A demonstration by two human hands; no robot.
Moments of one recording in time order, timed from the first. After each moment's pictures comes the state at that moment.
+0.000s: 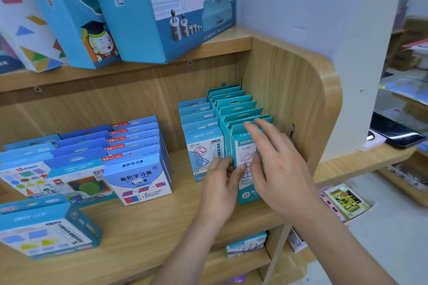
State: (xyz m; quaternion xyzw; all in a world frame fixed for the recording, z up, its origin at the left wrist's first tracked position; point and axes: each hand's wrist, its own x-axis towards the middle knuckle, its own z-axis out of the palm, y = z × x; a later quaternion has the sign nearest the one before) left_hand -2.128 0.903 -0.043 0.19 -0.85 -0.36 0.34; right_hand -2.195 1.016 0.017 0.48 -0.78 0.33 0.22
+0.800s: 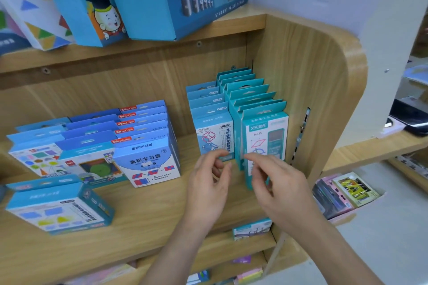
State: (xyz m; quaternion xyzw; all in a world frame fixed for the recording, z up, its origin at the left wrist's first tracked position) left_hand -2.085 0.898 -0.044 0.25 -0.81 -0.37 0.39; right_hand -2.169 1.026 -0.022 0.48 -0.78 0.39 0.11
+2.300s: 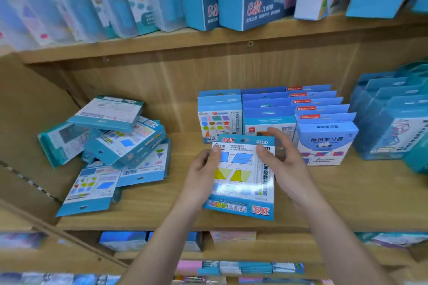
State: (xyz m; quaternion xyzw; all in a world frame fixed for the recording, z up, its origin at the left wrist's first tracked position) left_hand -1.778 0.712 -0.002 0.42 -0.57 -0.64 0.30; right_hand -1.919 0.795 -0.005 0.31 -0.60 0.65 -0.35
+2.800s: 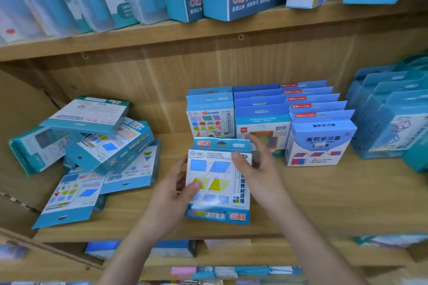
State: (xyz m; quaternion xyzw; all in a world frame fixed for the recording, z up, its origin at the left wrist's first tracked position) left_hand -1.735 0.695 -0.024 0.39 -0.73 -0.50 0.25; right_hand -1.906 0.771 -0.027 0.32 -0.62 0.63 -0.35
